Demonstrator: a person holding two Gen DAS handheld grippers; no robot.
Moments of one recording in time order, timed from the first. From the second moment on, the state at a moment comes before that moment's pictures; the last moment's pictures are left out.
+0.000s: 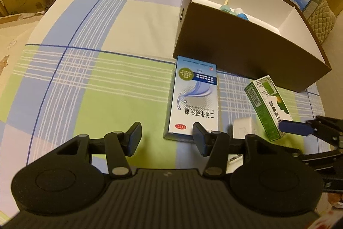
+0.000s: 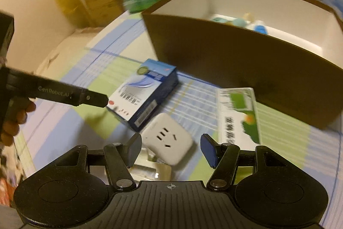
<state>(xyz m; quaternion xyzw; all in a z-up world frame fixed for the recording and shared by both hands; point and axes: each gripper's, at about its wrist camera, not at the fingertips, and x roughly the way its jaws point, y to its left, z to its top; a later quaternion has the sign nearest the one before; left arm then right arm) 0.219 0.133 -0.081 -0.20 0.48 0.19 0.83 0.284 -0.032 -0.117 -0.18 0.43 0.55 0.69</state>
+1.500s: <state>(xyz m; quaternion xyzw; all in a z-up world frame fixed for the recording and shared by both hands) 0.285 0.117 -0.121 -0.10 0.52 0.12 0.84 0.296 -0.005 -0.141 -0.23 0.40 0.52 0.72</state>
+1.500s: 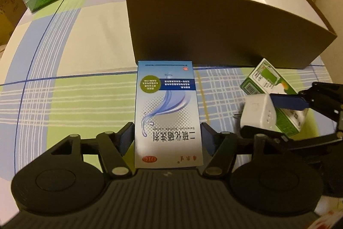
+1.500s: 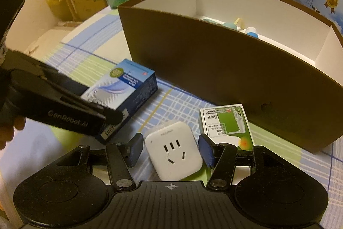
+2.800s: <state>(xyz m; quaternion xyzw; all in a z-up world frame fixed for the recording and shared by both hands) 0.248 0.126 -0.120 -0.14 0.51 0.16 0.83 0.283 -0.004 -0.143 -0.27 0.39 0.52 0.71</state>
